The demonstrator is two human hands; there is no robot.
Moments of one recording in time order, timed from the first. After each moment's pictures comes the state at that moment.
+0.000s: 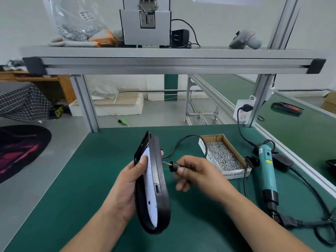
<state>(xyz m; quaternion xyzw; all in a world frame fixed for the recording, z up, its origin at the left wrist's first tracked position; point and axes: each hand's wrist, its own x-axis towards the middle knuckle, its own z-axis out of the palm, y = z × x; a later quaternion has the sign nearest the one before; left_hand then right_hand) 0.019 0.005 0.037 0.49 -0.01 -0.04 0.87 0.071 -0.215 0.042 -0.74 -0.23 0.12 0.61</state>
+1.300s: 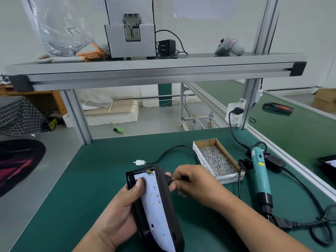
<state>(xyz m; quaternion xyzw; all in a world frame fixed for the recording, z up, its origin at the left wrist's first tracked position) 0.006 0.005 0.037 0.43 -0.07 -0.18 0.88 0.075 -0.223 0.045 -0.86 -0.28 0.01 0.42</state>
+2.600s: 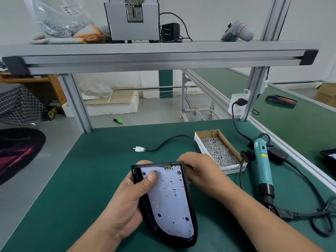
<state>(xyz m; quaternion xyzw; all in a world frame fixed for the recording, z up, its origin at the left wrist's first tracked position) -0.001 -0.006 0.032 0.48 -0.01 -0.10 0.87 0.073 -0.225 0.050 -0.85 -0.34 -0.09 0.38</state>
